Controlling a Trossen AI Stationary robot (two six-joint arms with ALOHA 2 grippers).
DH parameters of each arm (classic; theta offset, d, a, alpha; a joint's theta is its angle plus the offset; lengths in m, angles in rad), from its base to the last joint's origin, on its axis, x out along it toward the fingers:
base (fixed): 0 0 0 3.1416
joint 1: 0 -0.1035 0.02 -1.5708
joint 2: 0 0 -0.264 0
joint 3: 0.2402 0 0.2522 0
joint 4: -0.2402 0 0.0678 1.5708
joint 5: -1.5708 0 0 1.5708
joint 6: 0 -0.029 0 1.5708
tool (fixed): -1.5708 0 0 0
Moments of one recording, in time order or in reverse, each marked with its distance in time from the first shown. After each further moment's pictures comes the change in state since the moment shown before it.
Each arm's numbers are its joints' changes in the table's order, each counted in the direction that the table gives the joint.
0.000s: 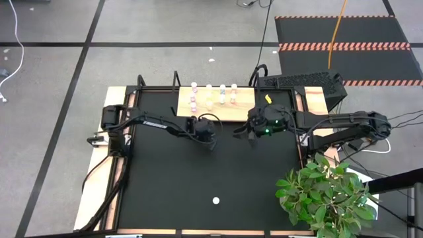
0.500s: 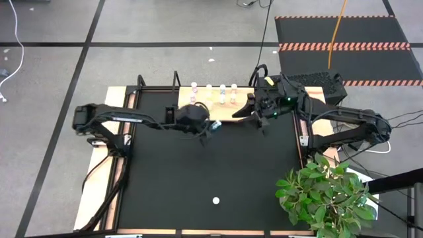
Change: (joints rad) left arm 0.006 0.322 0.003 0.108 0.069 -0.295; right arm 0.155 -0.007 0.237 0.066 -0.364 0.147
